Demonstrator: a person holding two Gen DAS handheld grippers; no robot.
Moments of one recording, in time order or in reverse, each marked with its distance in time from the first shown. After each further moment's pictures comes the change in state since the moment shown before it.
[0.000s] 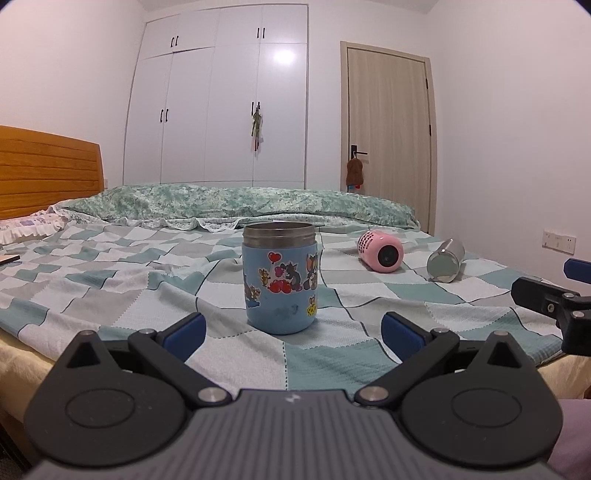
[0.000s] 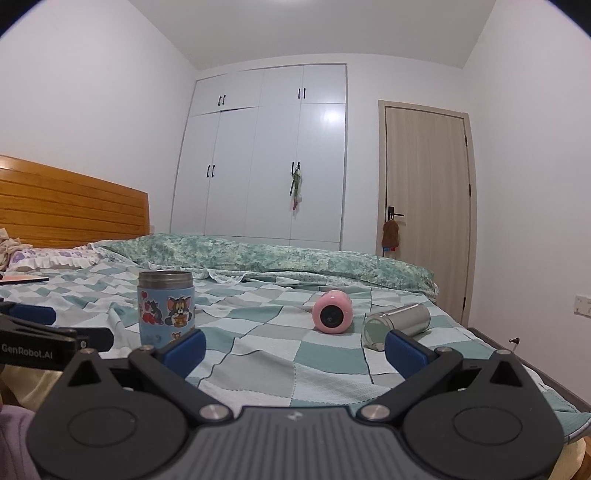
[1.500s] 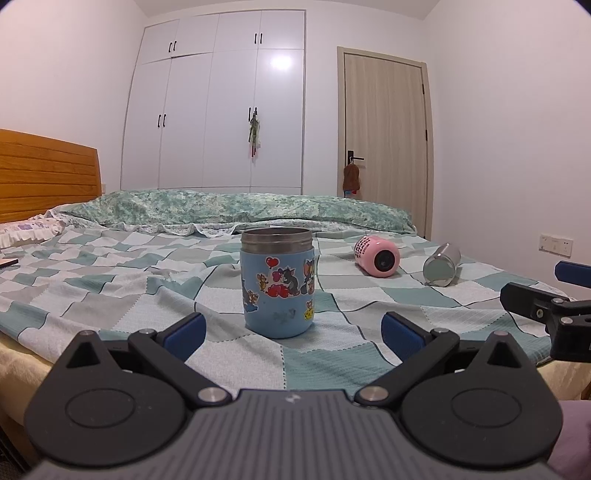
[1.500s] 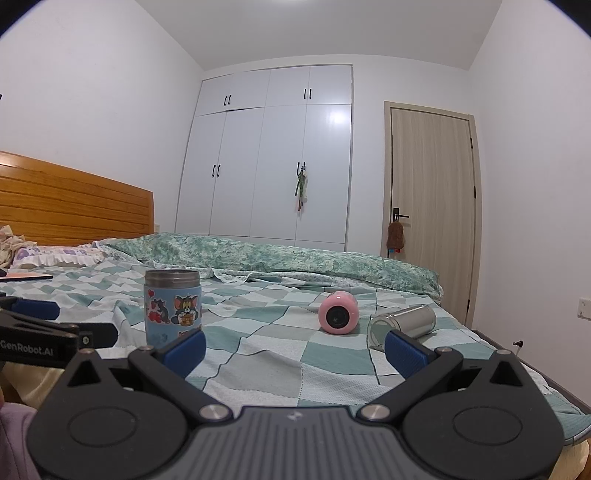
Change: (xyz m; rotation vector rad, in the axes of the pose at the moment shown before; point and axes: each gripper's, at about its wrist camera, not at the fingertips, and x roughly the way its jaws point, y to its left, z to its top) left arm -0.004 -0.001 0.000 -0.002 -0.019 -0.010; right arm -0.001 0.004 -0.001 -0.006 -0.001 0.007
